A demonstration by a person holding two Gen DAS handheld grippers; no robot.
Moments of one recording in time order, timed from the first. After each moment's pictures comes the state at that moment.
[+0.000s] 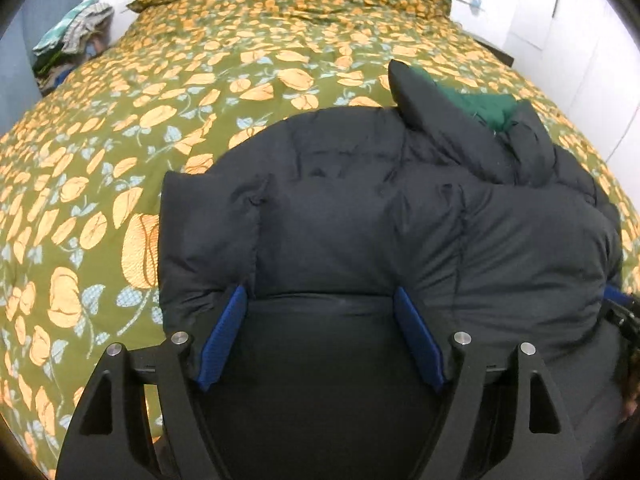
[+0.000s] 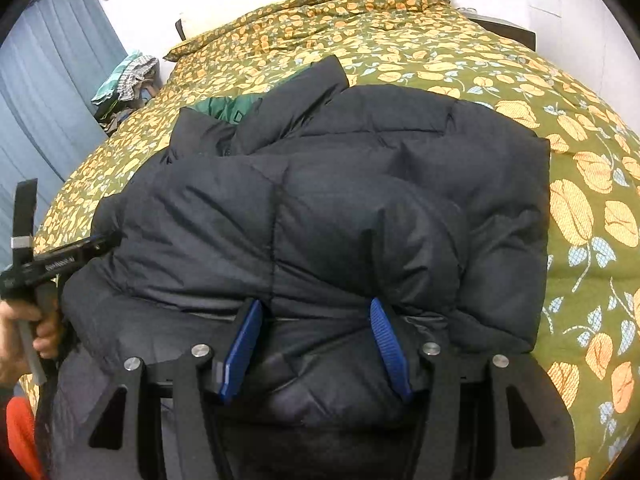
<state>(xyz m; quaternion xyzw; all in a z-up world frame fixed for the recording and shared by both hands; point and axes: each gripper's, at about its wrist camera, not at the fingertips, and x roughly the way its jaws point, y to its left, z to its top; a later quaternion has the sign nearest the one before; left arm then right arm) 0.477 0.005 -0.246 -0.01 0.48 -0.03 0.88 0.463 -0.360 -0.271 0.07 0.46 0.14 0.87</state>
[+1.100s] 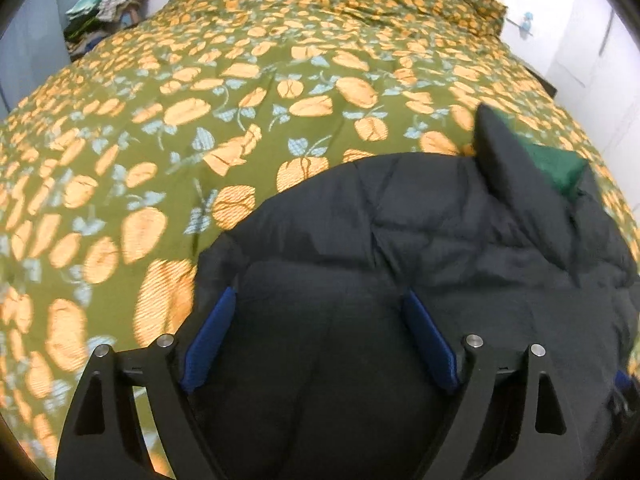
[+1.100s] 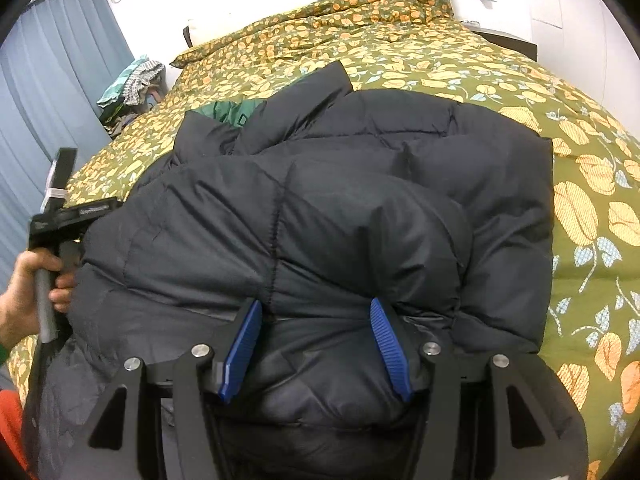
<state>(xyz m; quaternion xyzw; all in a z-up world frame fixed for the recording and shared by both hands) 0.522 0.035 -0.247 -0.05 0.49 0.02 0.87 0.456 -0.358 -0.276 0.07 0.44 0.14 0.89</state>
